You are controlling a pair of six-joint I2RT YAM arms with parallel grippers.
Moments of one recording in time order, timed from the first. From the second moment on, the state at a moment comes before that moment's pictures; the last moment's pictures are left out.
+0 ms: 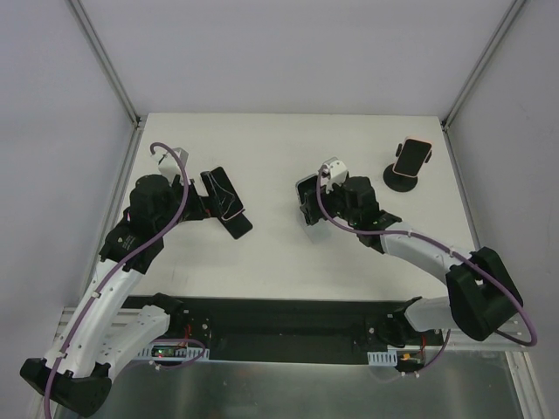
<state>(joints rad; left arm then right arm) -0.36 0.77 0.92 -0.54 0.12 -0.49 0.61 1.34 0.72 0.20 -0.09 0.06</state>
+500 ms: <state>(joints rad) -0.36 0.78 0.92 -0.53 0.15 -0.50 0.61 1.41 0.72 0.28 -0.07 0.06</state>
